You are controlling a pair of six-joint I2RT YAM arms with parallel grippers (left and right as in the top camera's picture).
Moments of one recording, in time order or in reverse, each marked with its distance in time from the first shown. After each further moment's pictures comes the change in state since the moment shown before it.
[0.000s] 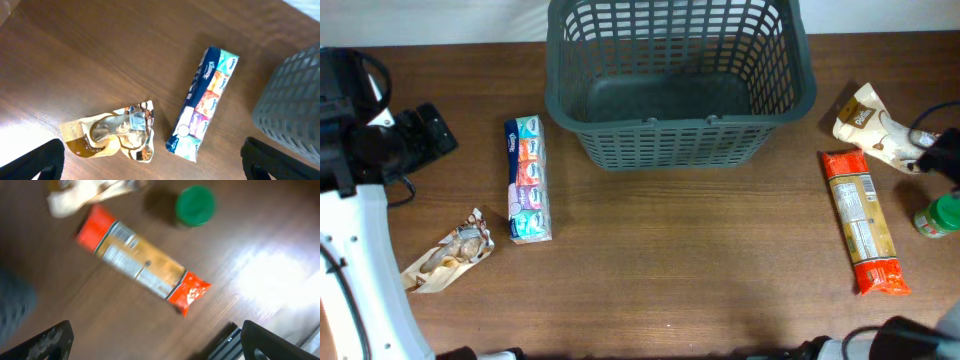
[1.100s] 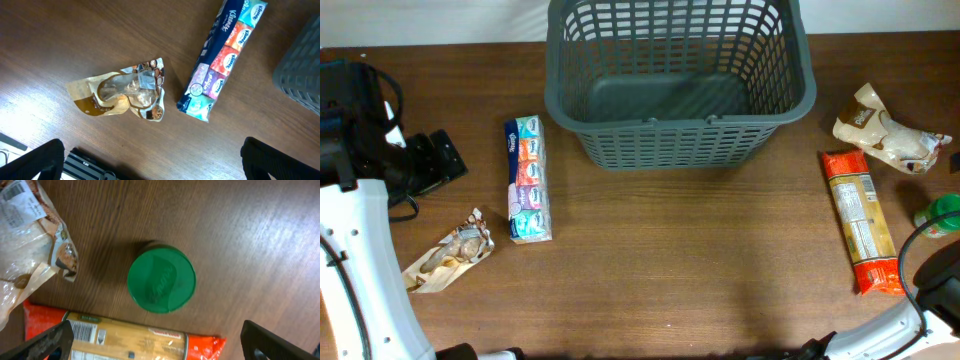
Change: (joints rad) left arm 0.000 0.013 -0.001 -0.187 0.011 0.003; right arm -0.197 0.430 -0.002 0.282 0.025 0.185
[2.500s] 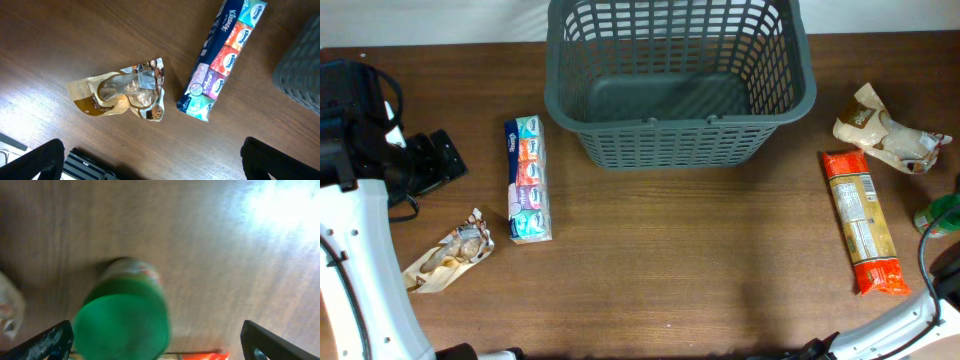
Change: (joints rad) left arm 0.000 0.000 0.000 0.000 0.000 0.000; right arm -0.072 0.126 0.000 0.023 -0.005 0.069
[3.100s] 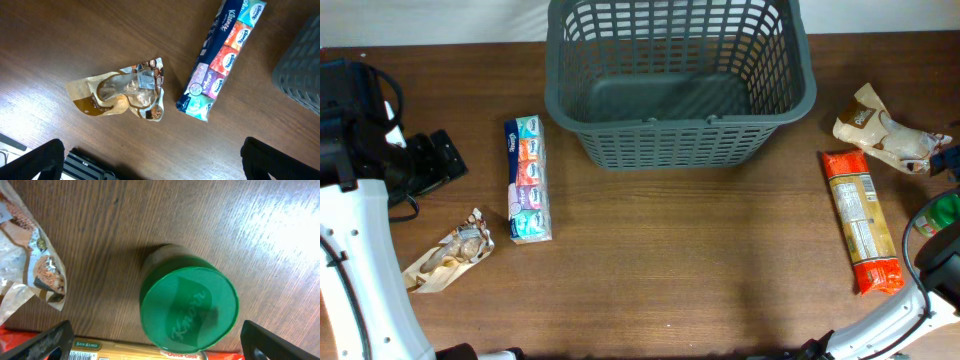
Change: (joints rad) left arm 0.000 0.000 0.000 0.000 0.003 0.000; right arm 0.108 0.000 0.000 0.027 0.026 -0.004
